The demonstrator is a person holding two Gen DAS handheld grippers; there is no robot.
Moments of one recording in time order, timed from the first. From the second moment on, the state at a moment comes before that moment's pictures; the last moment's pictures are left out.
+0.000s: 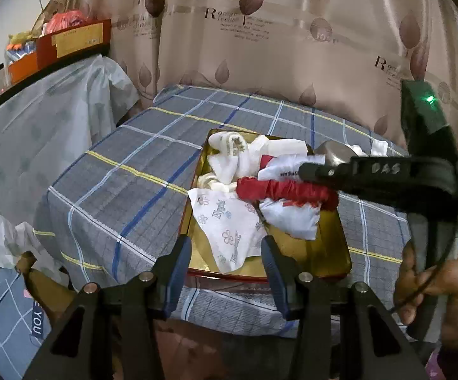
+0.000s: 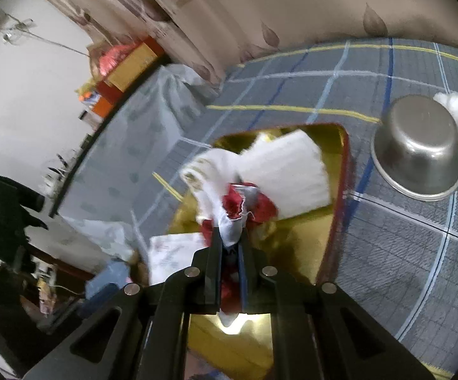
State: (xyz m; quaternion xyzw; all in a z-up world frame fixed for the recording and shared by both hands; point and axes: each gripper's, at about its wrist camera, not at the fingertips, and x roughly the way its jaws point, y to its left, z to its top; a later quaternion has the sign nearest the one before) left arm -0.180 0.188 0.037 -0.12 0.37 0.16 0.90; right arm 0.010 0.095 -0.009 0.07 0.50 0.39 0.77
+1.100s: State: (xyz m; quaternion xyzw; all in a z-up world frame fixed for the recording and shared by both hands) left arm -0.171 0.192 0.022 -0.11 0.41 0.17 0.89; right arm -0.043 -0.072 0.006 -0.07 0.35 0.14 0.92
